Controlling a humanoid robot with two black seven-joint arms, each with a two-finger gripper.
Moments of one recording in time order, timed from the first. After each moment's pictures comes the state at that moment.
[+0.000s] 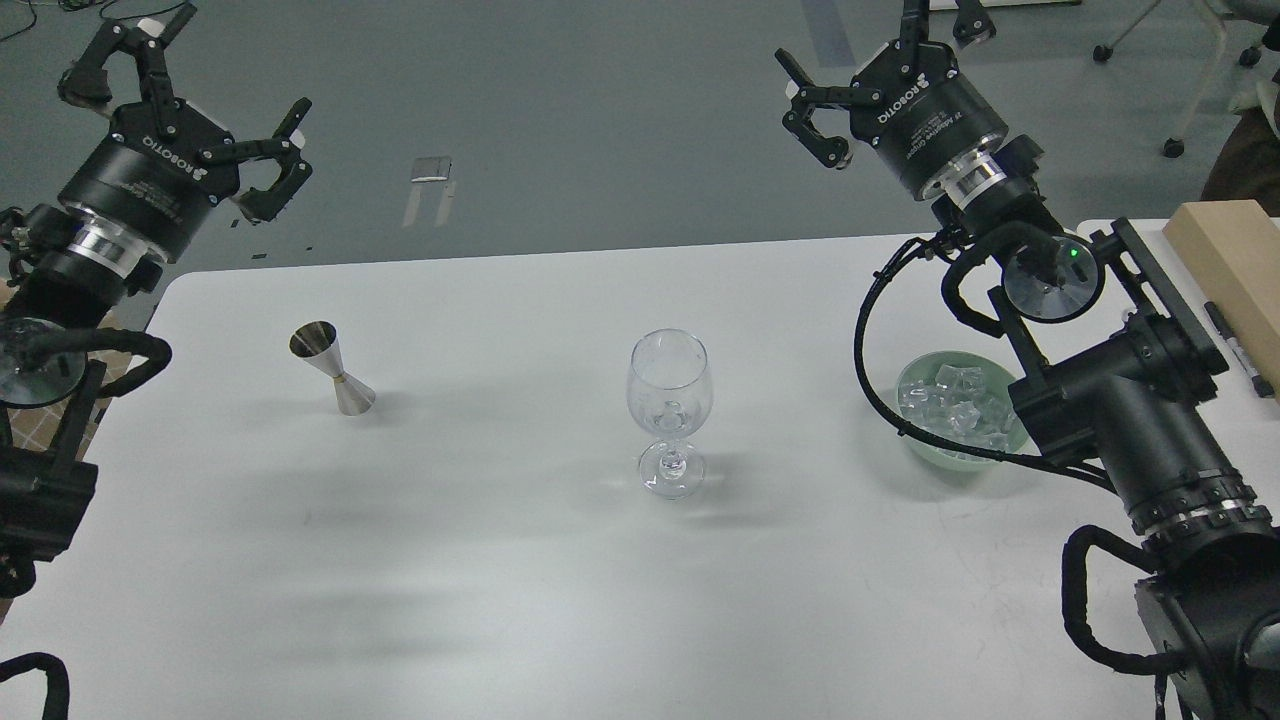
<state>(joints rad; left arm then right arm) -0.58 0.49 -1.34 -1.06 0.13 -0.49 0.13 0.75 0.00 1.40 0.90 -0.36 0.46 -0.10</state>
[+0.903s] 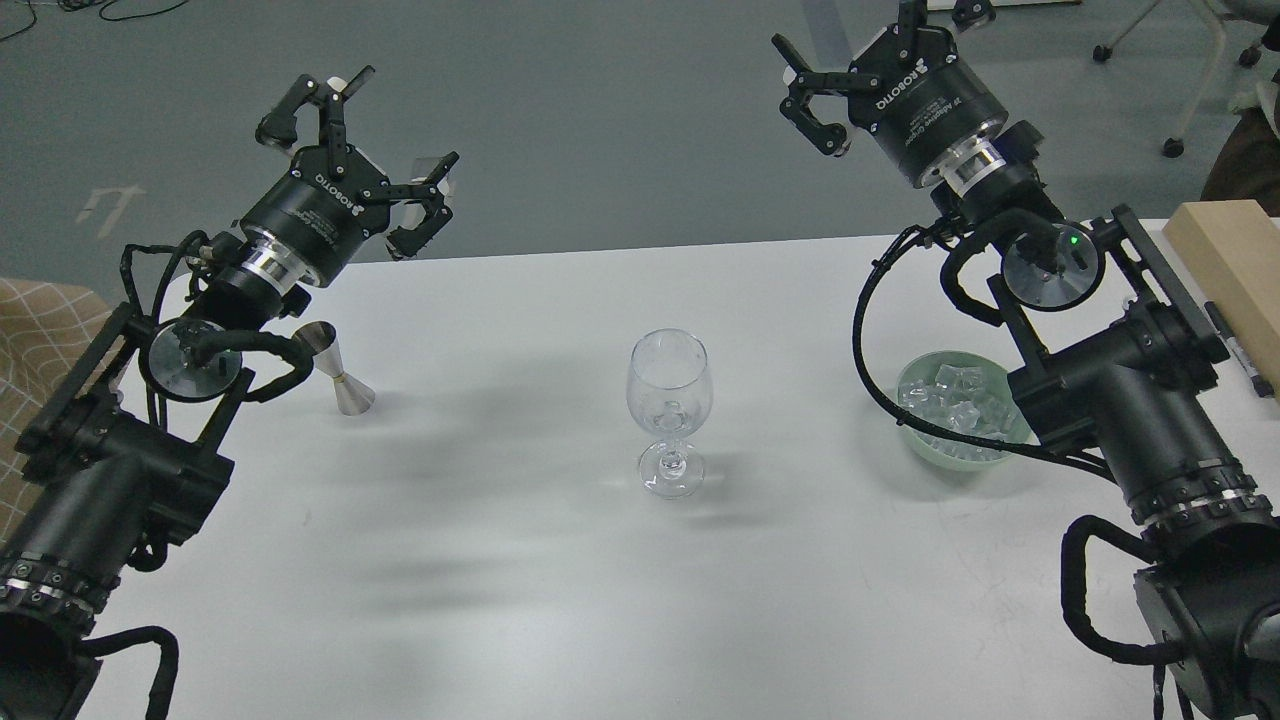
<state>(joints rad) -0.64 0.32 -1.20 -0.93 0.11 -0.49 0.11 0.77 0.00 1.40 0.89 -0.36 0.46 -0.10</state>
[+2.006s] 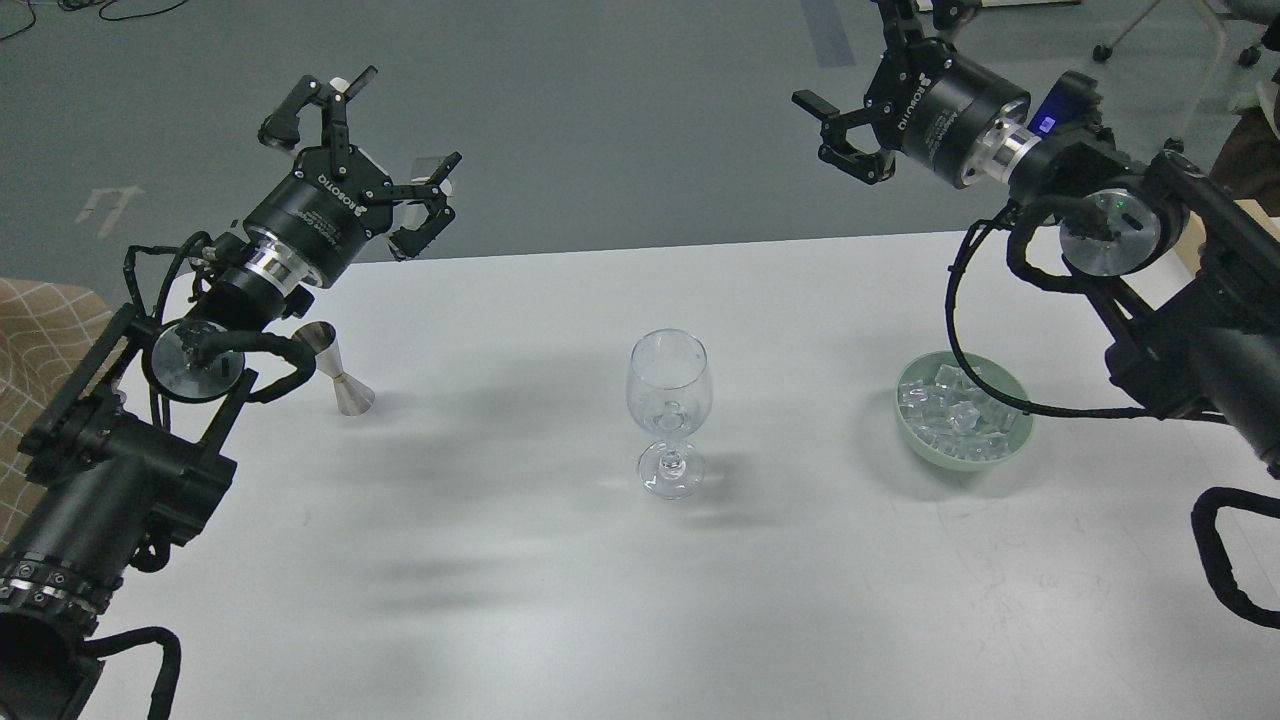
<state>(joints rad) -0.64 0.32 -1.20 -0.93 0.11 -0.49 0.11 0.93 -0.36 0.86 0.90 -0.37 0.36 -0.13</state>
